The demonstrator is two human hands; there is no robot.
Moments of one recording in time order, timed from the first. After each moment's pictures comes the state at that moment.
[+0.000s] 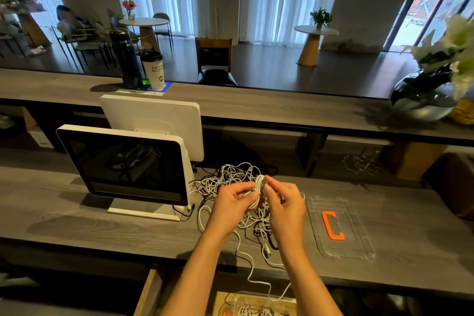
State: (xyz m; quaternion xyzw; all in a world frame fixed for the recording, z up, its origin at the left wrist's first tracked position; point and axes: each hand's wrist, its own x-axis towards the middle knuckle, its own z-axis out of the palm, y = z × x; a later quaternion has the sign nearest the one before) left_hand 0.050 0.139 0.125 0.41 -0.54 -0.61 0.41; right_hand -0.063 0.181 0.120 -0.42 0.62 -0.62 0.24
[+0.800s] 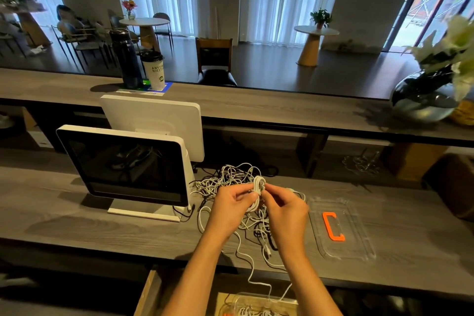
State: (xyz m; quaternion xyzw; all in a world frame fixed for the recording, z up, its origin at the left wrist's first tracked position) left_hand 0.055 0.135 0.121 0.41 -0.59 -0.56 0.42; right_hand -0.064 0.179 0.111 -0.46 0.65 -0.58 0.16
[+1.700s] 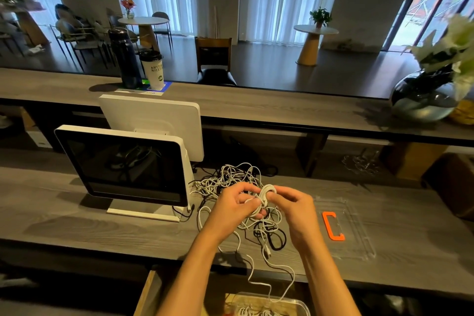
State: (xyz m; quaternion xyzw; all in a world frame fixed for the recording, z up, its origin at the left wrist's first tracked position) left_hand 0.062 0.135 0.119 0.36 -0.62 -0.61 0.36; right_hand -0.093 0.182 0.128 -0.37 0.57 -0.60 0.43
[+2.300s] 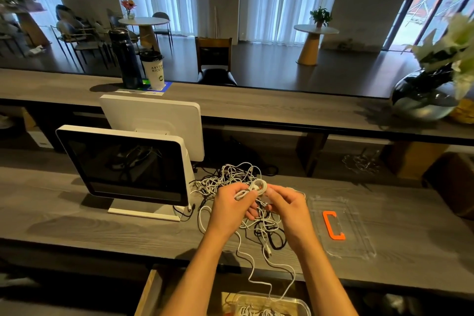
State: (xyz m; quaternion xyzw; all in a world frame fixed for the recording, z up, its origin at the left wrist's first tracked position) left_hand 0.054 0.135 0.114 0.43 -0.61 -0.52 0.42; right_hand -0.083 0.183 0.124 -0.42 0.53 -0.60 0.43
